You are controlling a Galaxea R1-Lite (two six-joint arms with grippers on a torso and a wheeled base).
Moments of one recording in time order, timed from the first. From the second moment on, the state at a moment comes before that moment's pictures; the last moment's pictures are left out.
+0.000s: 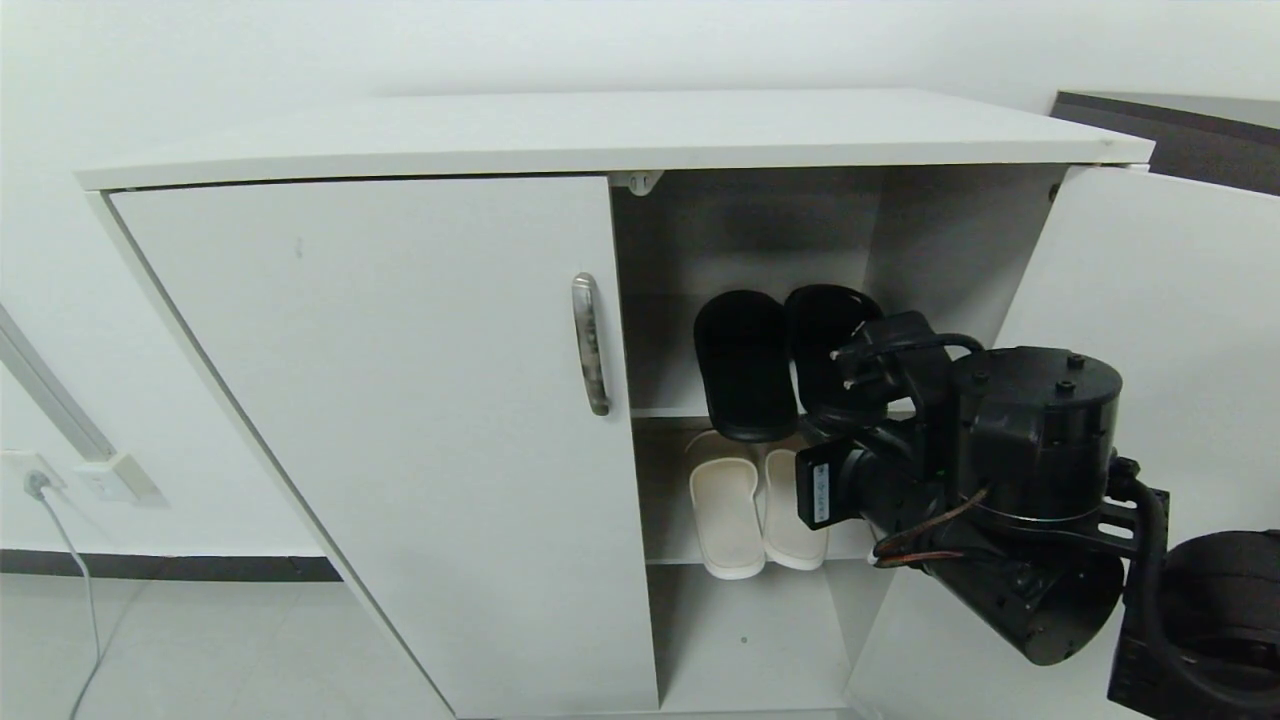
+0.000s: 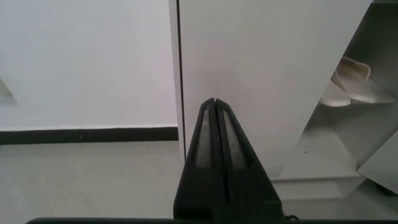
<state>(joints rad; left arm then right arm) 0.00 0.00 0.00 0.00 0.02 -0.01 0.86 1.70 -0.82 -0.72 -0.52 0.06</state>
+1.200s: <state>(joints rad) 0.00 0.00 0.00 0.00 0.01 -0.01 0.87 1.71 -0.77 -0.72 -0.52 0.05</state>
